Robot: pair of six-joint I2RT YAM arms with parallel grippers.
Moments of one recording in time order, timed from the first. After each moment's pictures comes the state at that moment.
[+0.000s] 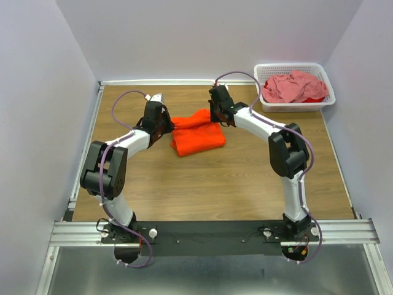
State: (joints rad) left arm -0.27 1.72 1.01 0.12 0.05 -0.48; right arm 0.56 2.12 1.70 -0.35 0.23 0.34
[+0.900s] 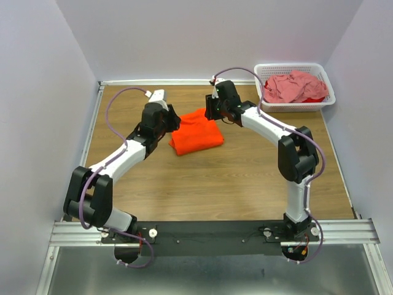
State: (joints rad) left arm -0.35 1.44 0.93 0.13 -0.03 -0.44; right arm 0.55 2.02 1.64 -0.26 0.00 0.24
